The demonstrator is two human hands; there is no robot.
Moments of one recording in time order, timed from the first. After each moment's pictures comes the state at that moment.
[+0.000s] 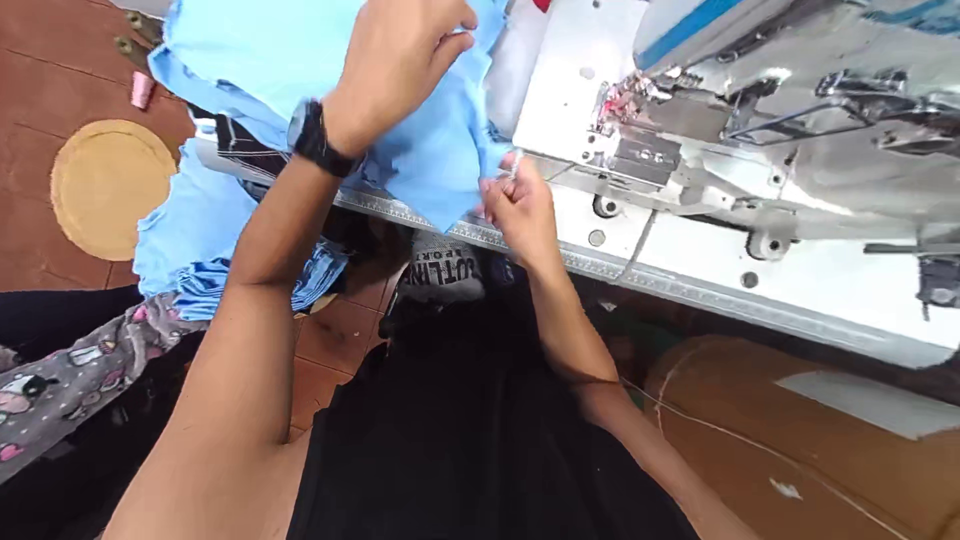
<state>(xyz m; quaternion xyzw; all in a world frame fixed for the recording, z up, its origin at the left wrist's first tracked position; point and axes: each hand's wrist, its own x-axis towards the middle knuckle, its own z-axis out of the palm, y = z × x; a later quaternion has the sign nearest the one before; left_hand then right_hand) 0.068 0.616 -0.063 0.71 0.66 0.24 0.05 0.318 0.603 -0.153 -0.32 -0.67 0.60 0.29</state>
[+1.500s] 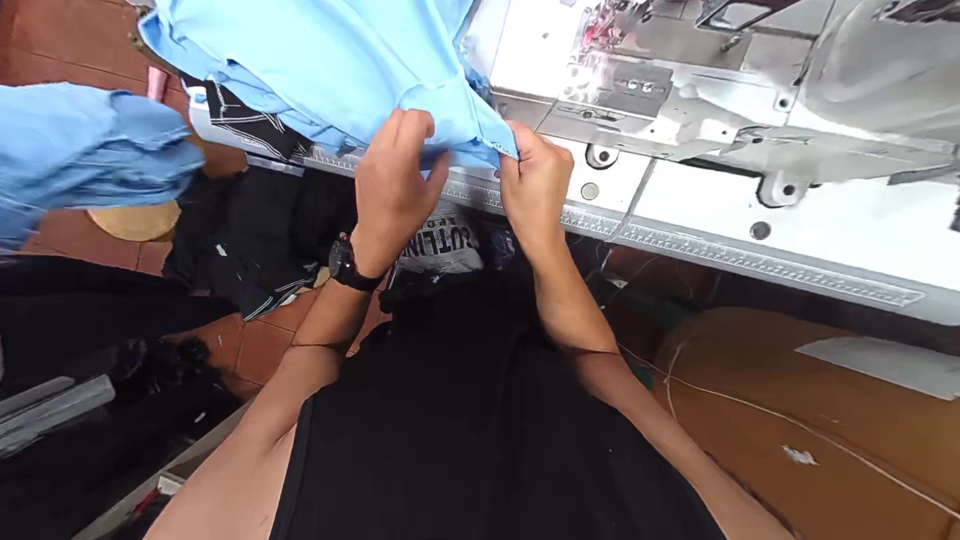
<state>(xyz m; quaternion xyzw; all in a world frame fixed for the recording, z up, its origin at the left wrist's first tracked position) 0.205 0.477 -0.099 0.59 0.75 0.30 -0.01 0.350 0.590 -0.149 -0.38 -0.79 0.32 0.36</state>
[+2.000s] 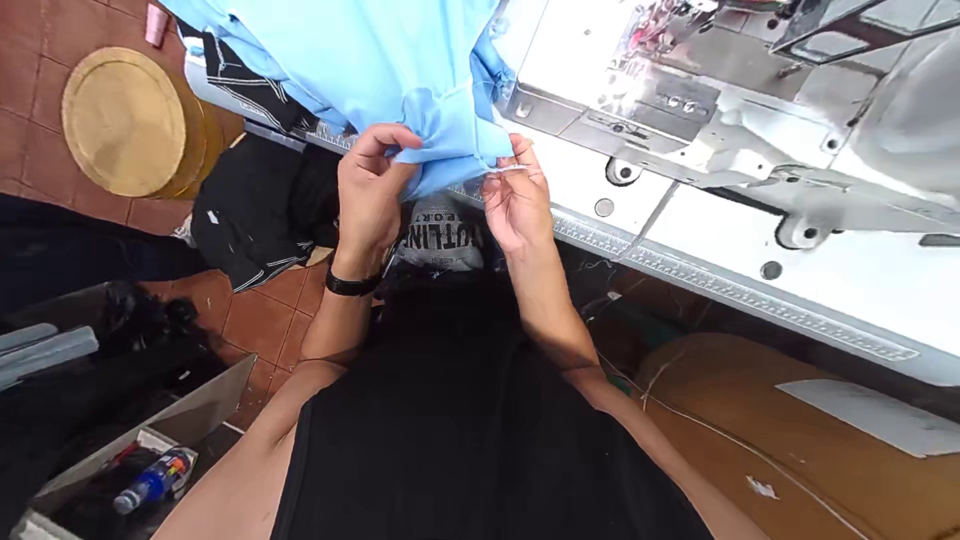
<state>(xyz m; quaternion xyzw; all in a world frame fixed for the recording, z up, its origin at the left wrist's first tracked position) 0.199 0.457 -0.126 0.34 0.58 0.68 0.28 0.333 0.578 -0.181 -0.21 -0.24 0.87 0.36</state>
